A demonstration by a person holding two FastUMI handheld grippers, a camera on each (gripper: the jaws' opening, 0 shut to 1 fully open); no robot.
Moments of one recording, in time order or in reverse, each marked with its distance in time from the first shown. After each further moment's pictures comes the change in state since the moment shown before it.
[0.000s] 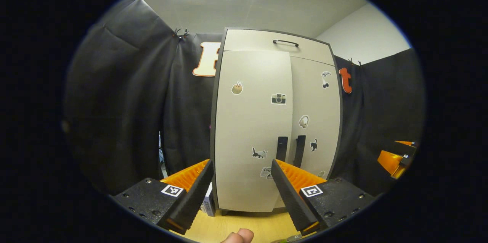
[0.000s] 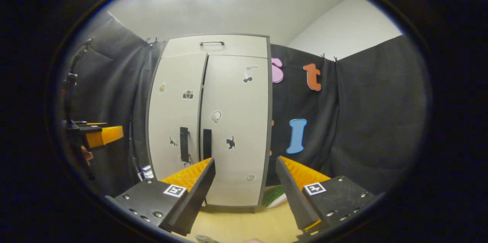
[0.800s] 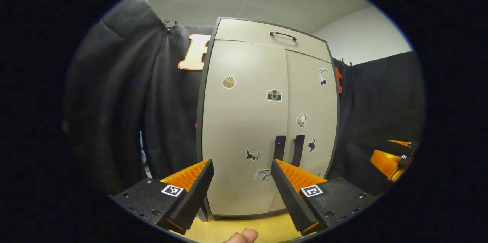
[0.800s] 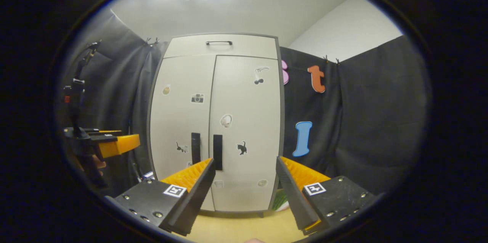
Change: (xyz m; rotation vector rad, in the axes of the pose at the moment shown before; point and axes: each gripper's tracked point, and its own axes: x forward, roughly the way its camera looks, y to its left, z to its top) left arm 0.048 -0.001 -0.017 -0.035 0.024 -0.154; right arm 0.024 0.048 -0.003 0.010 -0.013 -0.024
